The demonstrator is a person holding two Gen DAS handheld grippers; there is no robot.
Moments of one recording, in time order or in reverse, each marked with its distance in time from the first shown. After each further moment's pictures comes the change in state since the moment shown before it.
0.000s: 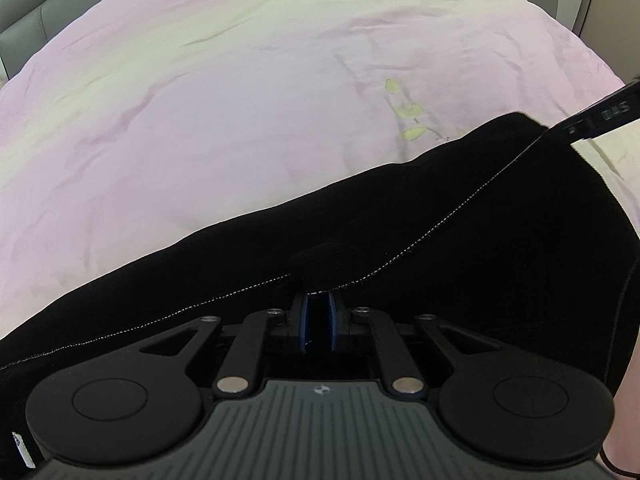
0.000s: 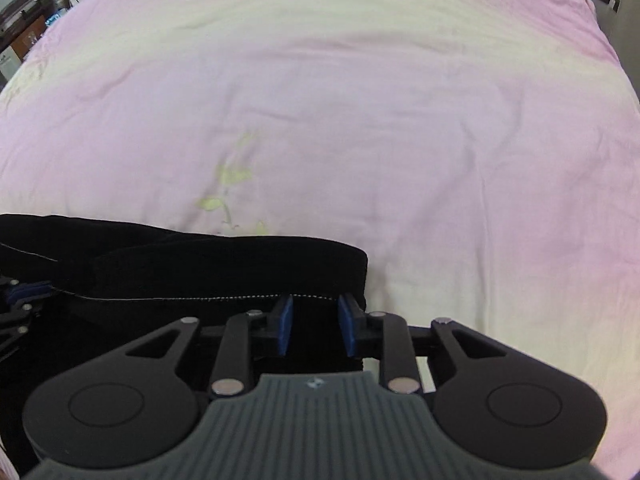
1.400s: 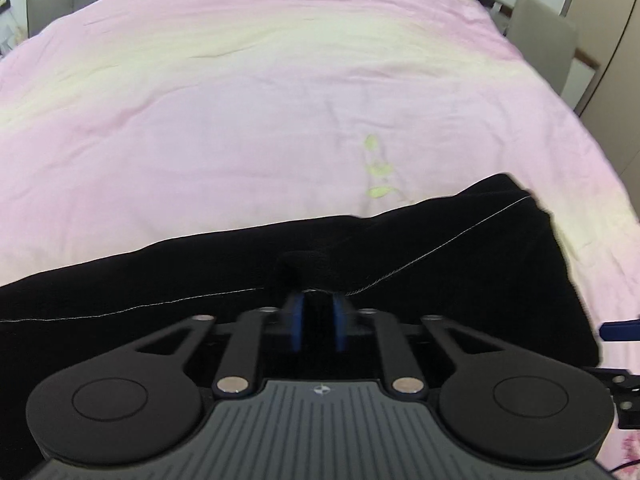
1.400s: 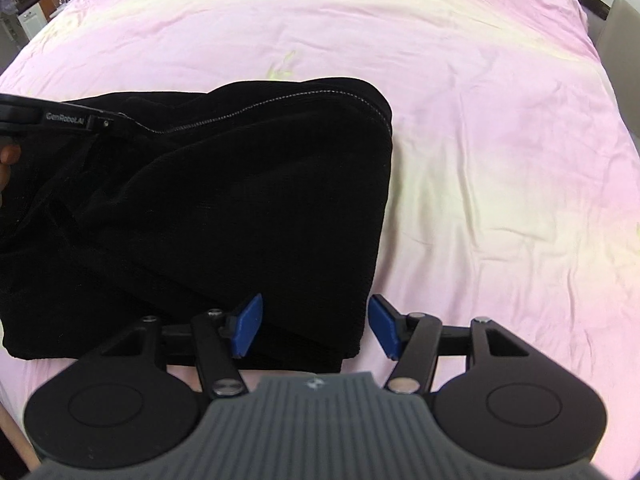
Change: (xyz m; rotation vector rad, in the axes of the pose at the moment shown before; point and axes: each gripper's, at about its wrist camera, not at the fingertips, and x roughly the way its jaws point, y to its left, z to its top) left arm -0.035 -0.012 0.012 -0.218 -0.097 -0.117; right arm -0.067 0.042 -0.104 -0.108 -0.023 -0.016
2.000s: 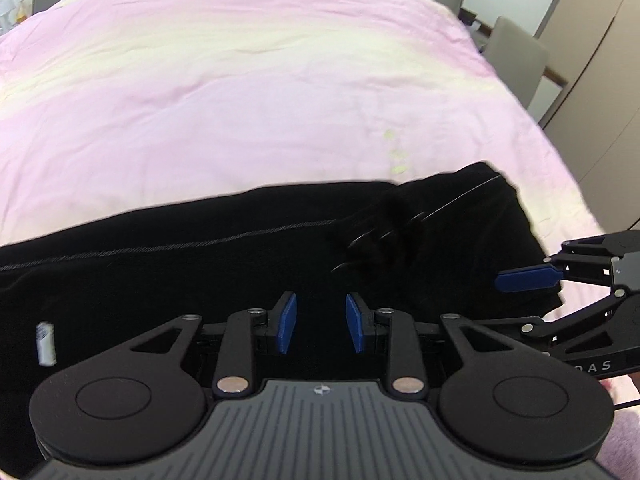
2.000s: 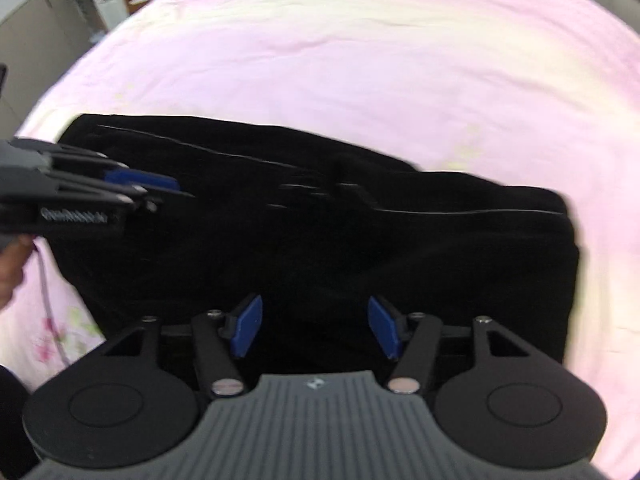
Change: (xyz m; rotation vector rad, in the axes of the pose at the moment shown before) left arm -0.080 0.083 -0.040 -0.008 -0.002 -0.114; right arm -0.022 0.140 0.050 -0.131 -0.038 0.105
